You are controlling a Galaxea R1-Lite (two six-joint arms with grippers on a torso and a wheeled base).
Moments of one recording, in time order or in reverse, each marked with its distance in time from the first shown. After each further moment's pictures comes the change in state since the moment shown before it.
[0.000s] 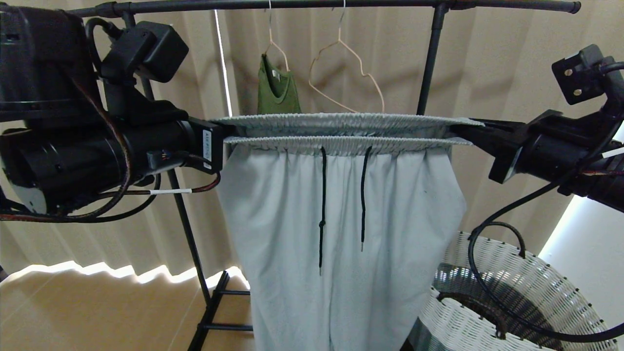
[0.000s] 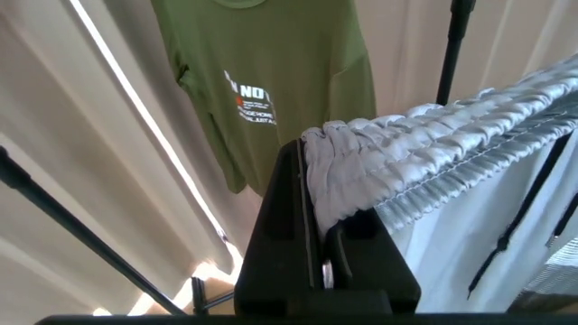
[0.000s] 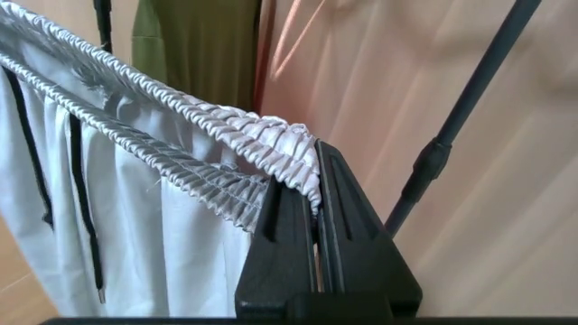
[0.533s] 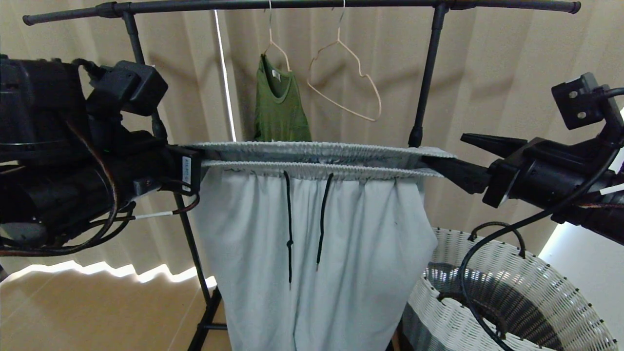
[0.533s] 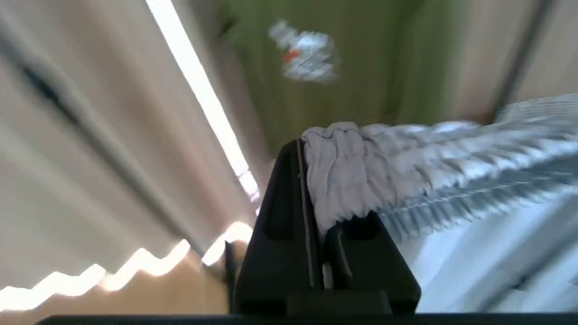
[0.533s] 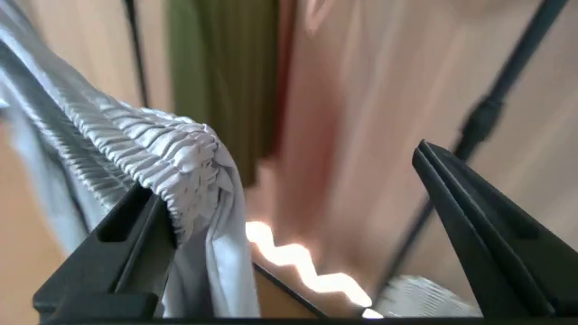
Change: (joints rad) left arm 0.063 -0.040 0.152 -0.052 0.139 -0.007; right arm 0.068 -0.023 0.136 -0.113 0.005 0.164
